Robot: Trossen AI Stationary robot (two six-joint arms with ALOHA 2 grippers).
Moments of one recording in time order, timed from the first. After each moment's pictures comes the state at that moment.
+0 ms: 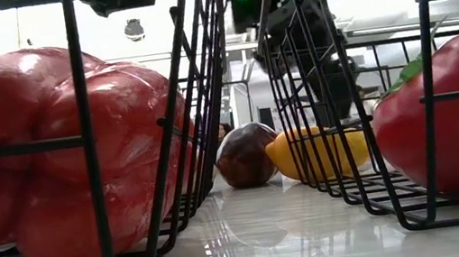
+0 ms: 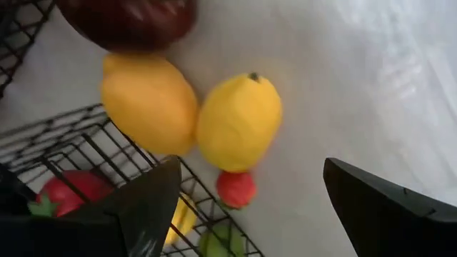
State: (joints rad) left arm -0.02 0.96 0.78 -0.06 -0.32 0.16; right arm -0.09 1.87 1.44 -1.12 -0.30 0.51
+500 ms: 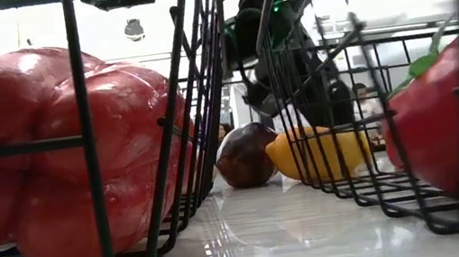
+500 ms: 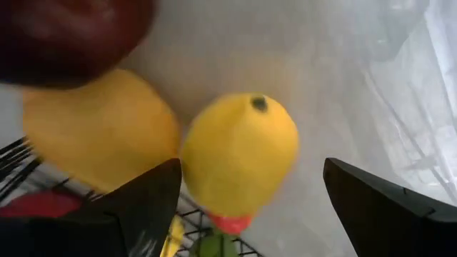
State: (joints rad) left arm -0.02 0.96 0.78 -0.06 -0.33 0.28; right arm -0.08 2.12 1.60 -1.27 -0.32 0.49
